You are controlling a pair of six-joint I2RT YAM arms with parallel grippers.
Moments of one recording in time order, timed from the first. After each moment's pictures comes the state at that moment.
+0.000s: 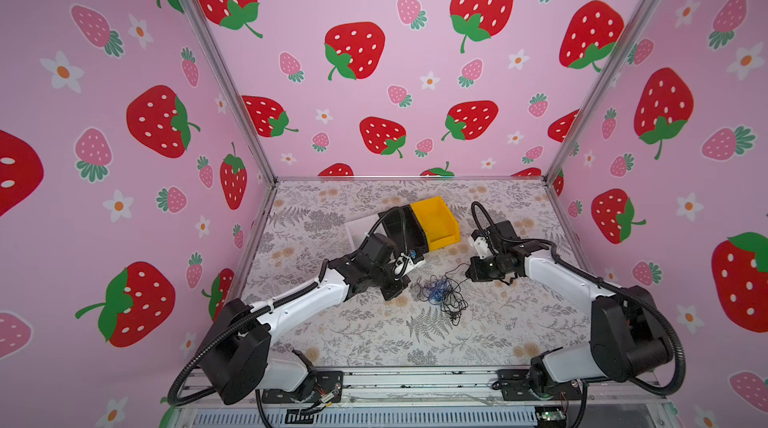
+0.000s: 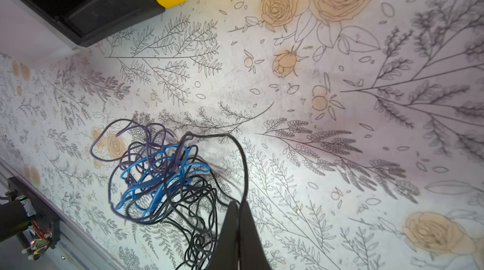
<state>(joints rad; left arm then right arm) -0.70 1.37 0.87 -0.39 0.30 0.35 0.43 1.45 0.87 -0.59 -0.35 0.20</state>
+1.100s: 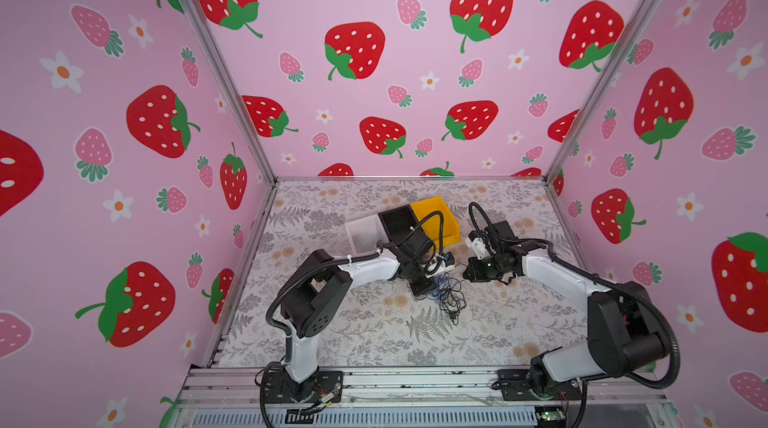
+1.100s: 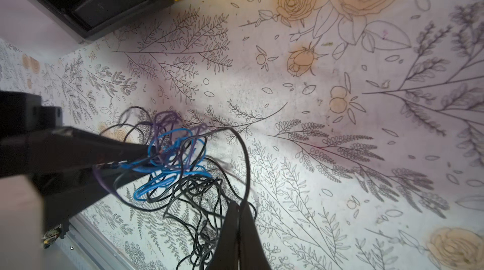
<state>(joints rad) -0.79 1.89 1.21 -0.43 0.36 0.40 0.43 1.47 0.87 -0.58 -0.38 0.19</state>
